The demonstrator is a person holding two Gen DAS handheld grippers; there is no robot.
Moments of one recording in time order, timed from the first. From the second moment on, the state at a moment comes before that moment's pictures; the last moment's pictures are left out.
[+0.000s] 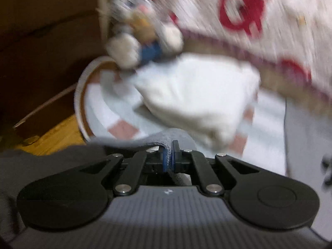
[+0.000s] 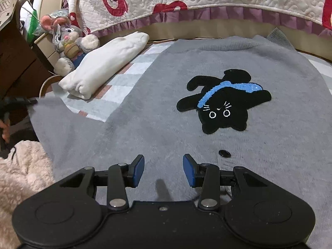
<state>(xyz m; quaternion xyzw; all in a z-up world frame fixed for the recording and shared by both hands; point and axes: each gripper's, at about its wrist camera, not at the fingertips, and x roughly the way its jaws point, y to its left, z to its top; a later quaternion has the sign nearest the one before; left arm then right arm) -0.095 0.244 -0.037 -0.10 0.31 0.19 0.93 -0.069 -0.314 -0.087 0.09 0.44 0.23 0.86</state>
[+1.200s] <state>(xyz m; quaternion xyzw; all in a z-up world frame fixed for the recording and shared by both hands) -0.064 -0.261 -0.055 0.11 0.44 -0.51 0.73 -0.147 -0.475 -0.127 0.33 0.37 0.07 0.87</state>
